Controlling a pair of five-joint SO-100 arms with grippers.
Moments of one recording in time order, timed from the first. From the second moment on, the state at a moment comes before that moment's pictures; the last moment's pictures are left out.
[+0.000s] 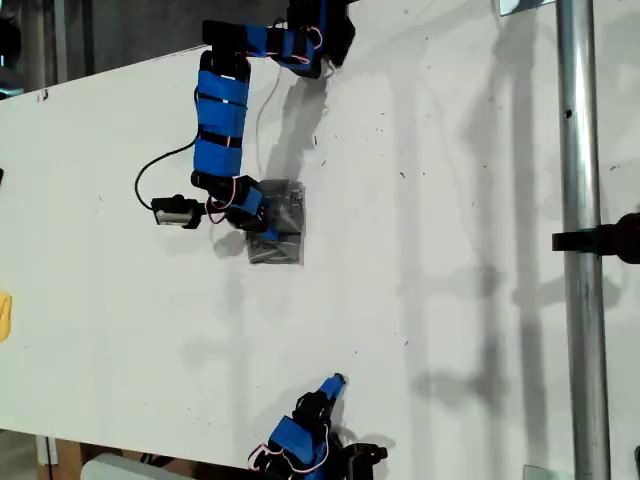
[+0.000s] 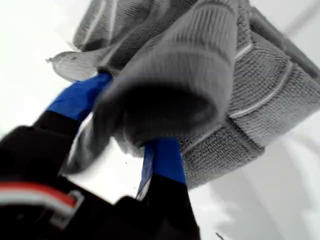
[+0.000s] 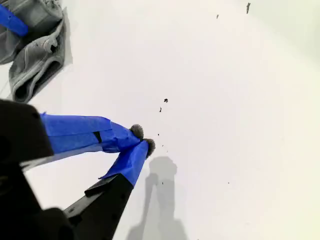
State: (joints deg) arm 0 12.0 198.8 178.4 74.5 -97.5; arm 1 17.9 70.8 79.7 64.5 60.0
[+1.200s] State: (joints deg) arm 0 6.3 198.8 178.4 74.5 -57.4; arm 1 23.0 188.1 166.2 81.0 84.7
